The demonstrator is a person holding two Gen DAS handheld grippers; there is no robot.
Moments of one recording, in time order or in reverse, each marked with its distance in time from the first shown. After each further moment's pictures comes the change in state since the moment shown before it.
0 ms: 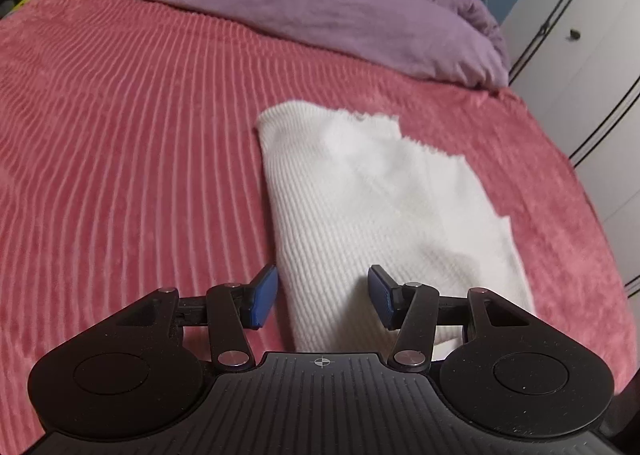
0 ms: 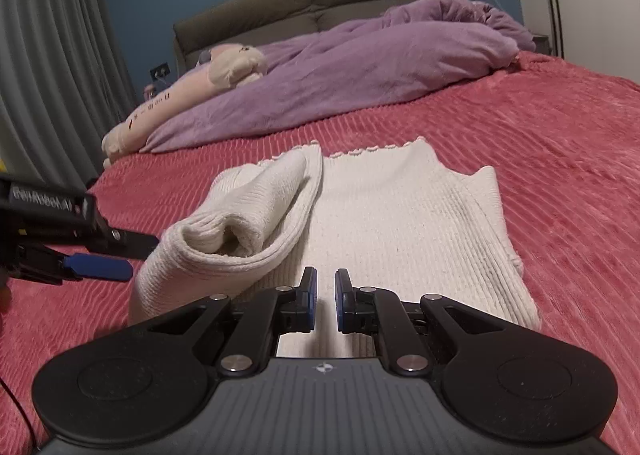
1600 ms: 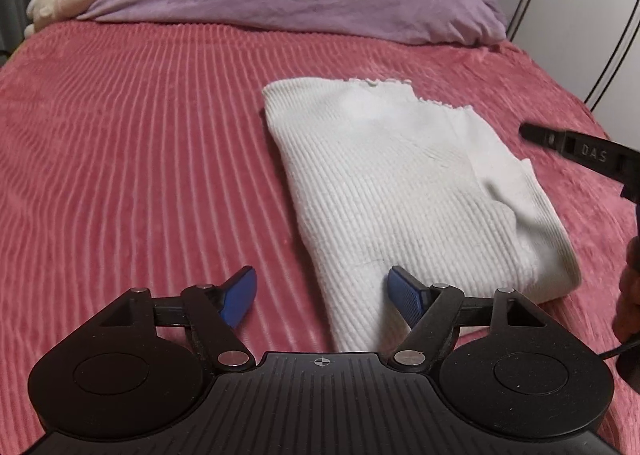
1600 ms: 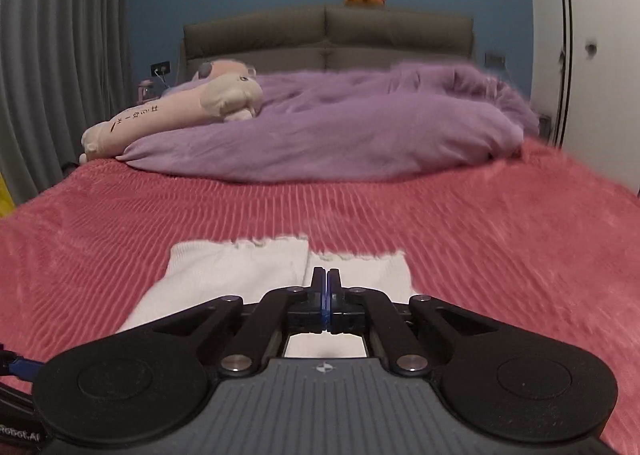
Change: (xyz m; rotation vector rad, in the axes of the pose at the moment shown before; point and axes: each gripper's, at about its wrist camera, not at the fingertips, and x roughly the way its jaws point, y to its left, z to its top) left arm 0.003 -0.020 -0.030 0.165 0.007 0.097; right arm 0.029 0.003 0.080 -0.144 -0.062 -0.069
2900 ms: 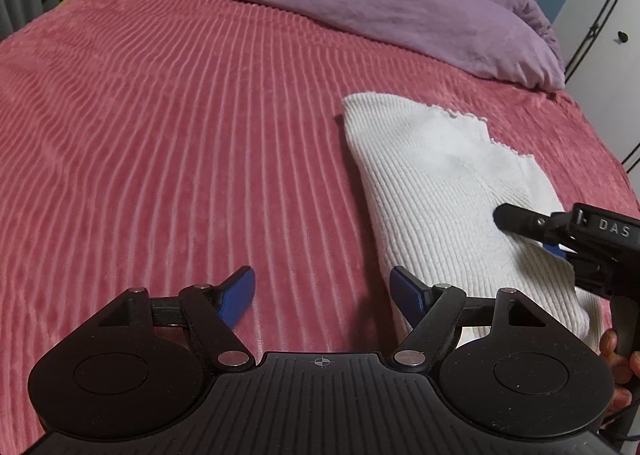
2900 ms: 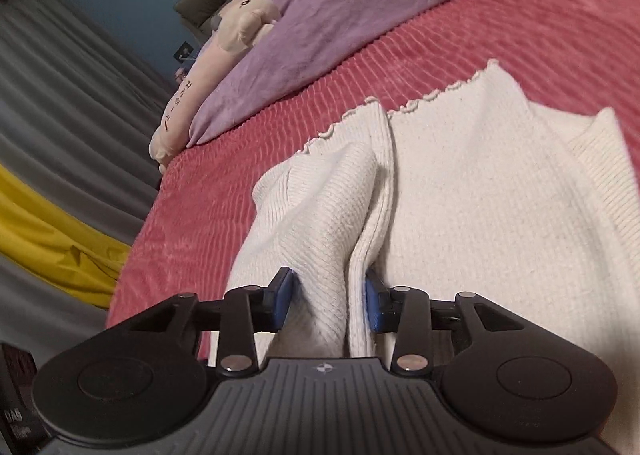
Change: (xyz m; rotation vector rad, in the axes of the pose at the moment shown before) left arm 0.007 0.049 0.010 -0.204 -0.010 0.069; right arm 0.071 -0.019 -0.027 0.447 0.319 0.381
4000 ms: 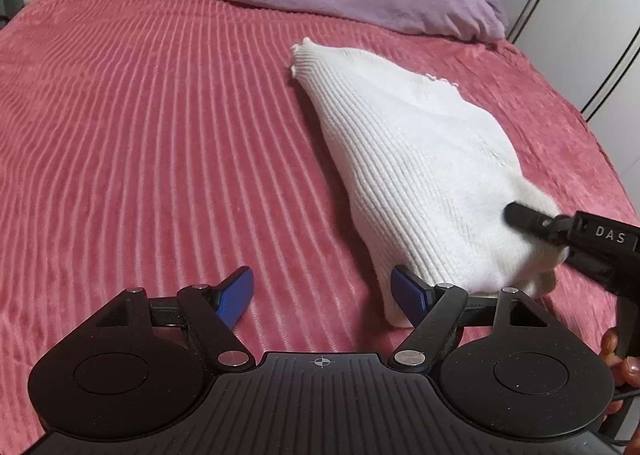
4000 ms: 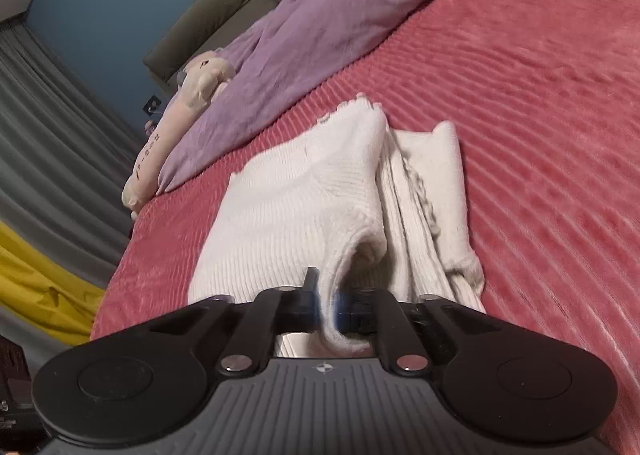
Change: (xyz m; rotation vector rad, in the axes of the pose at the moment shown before) left arm -0.005 -0.063 -0.033 0.133 0.045 -0.094; right arm -0.088 -0.044 -0.034 0.026 -0.183 -0.115
